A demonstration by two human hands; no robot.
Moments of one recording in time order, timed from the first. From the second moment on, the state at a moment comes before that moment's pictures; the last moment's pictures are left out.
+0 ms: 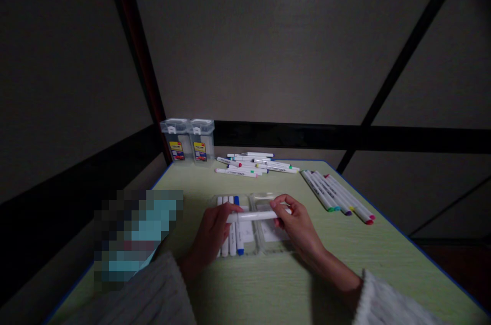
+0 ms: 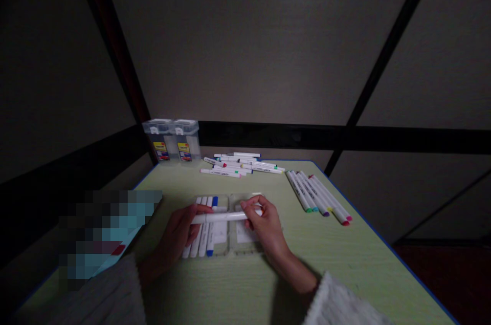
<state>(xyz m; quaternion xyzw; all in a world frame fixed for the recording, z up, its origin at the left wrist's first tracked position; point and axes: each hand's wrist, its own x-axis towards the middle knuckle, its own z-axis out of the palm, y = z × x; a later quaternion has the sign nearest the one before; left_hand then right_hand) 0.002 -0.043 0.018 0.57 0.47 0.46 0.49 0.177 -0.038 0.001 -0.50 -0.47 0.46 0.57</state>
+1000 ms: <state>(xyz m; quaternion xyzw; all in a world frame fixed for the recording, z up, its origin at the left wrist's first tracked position) 0.001 -0.042 0.014 0.59 0.46 0.50 0.45 0.177 -0.040 0.000 -0.49 -0.50 0.46 0.55</state>
